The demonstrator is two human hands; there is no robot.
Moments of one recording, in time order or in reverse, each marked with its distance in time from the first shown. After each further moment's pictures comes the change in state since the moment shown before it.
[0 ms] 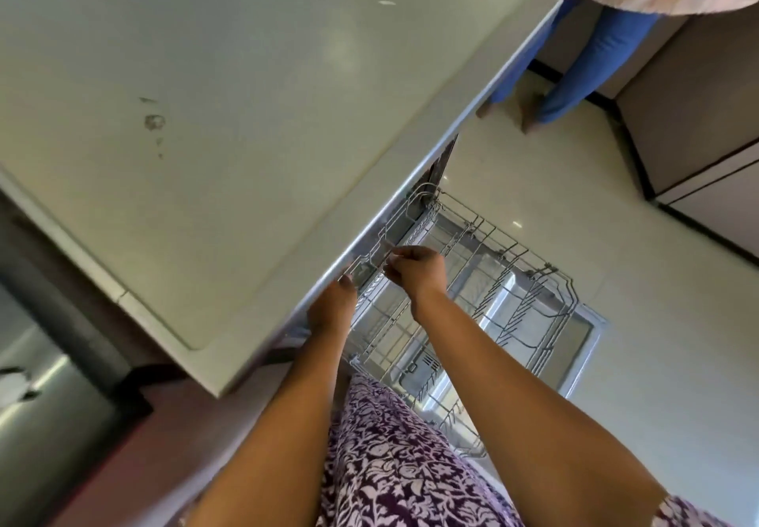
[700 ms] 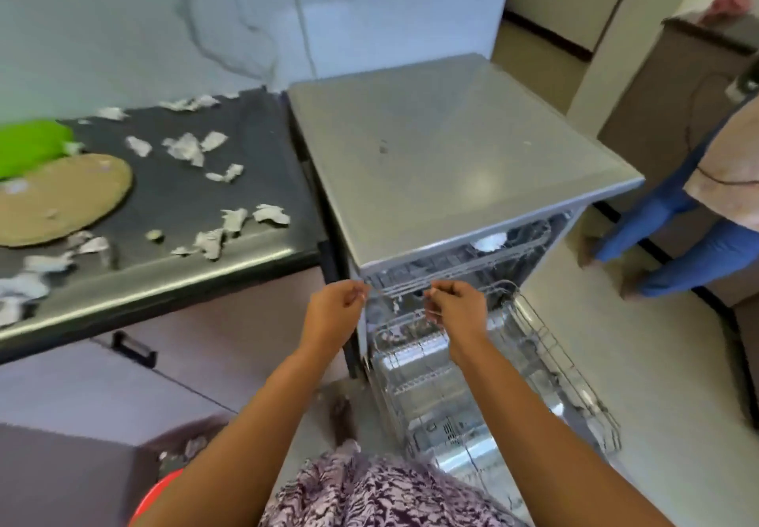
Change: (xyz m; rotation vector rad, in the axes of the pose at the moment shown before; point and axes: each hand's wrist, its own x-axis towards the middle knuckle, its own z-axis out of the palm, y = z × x) left_hand -0.211 -0.064 -0.120 -0.350 0.408 0.170; right_hand -0.187 -0.006 -0.030 -0.226 -0.344 -0.393
